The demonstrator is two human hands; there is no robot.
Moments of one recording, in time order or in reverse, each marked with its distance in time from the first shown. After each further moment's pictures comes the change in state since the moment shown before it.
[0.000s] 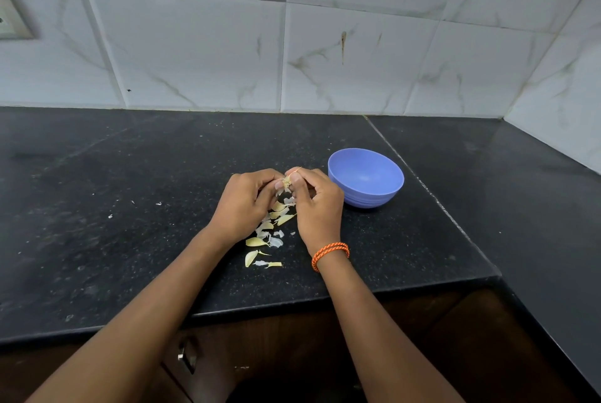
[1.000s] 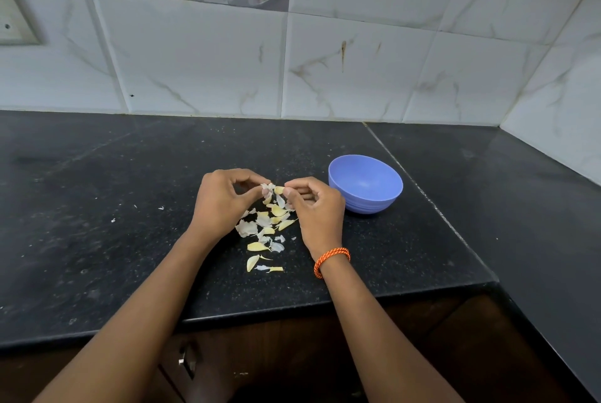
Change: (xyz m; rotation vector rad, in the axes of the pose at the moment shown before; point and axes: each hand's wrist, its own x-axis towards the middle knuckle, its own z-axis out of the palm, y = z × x) left_hand -0.003 -0.015 -0.025 -0.051 0.137 -0.195; right_hand -0.001 0.001 -0.004 0.122 -0.081 0.141
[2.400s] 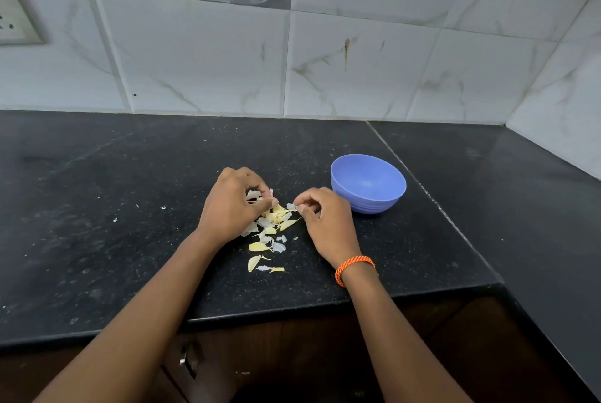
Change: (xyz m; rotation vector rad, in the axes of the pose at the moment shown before) left_hand 0.002 -0.016 0.012 0.244 -0.077 0.028; right_hand -0.001 0.003 -0.028 -0.420 -0.254 -0.007
